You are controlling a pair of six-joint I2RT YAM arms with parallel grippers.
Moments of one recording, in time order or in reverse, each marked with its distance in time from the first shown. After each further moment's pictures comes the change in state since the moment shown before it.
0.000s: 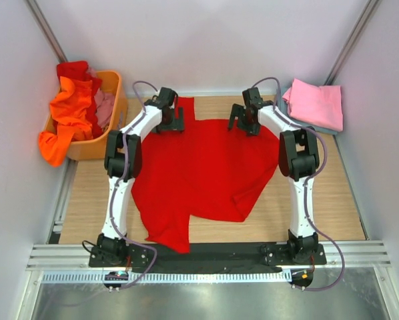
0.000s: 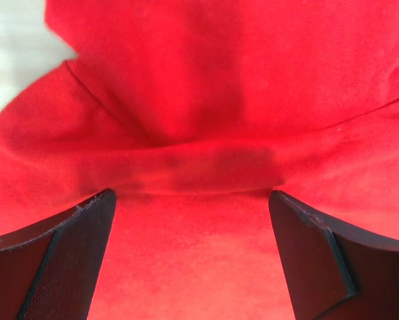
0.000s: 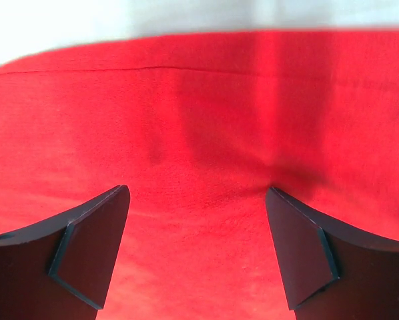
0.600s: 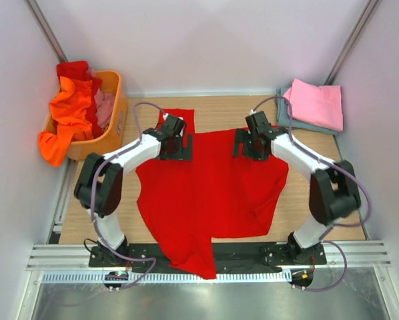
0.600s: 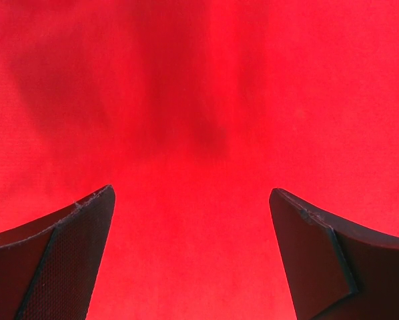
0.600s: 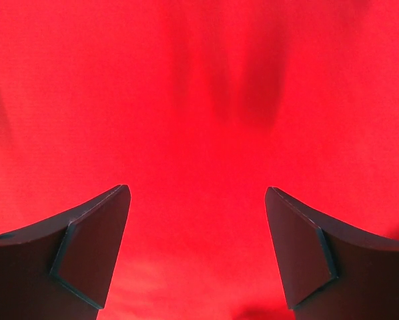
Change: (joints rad) left arm -0.192 -0.569 -0.688 0.151 0.001 -0.068; right arm 0.129 -0.648 -0.643 0.002 0.074 0.010
